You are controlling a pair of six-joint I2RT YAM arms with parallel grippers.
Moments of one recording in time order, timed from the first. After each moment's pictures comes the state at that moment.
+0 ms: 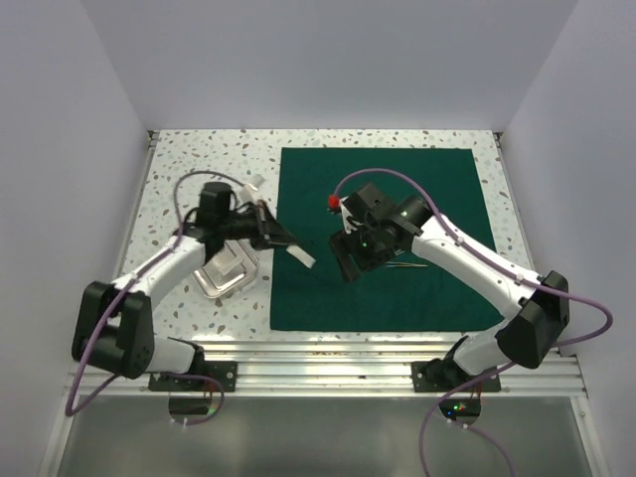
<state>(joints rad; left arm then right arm) -0.34 1.40 0.81 0.02 0.88 -0.82 0.80 1.47 1.39 -1.07 -0.08 0.23</state>
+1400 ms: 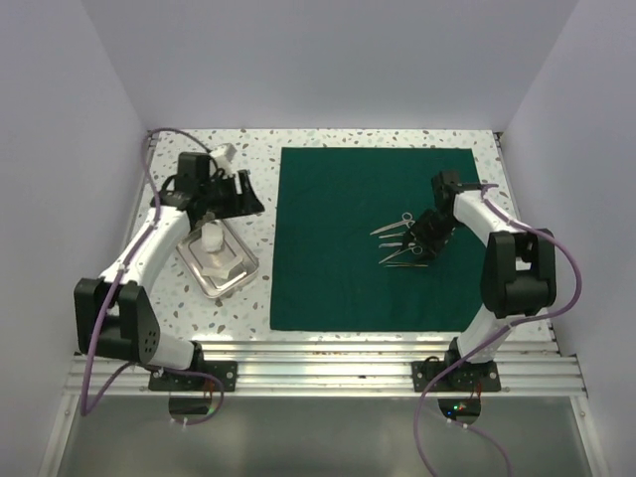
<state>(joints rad) -0.07 1.39 1.10 -0.49 0.37 -0.31 0.07 1.72 1.19 -0.91 -0.18 0.80</state>
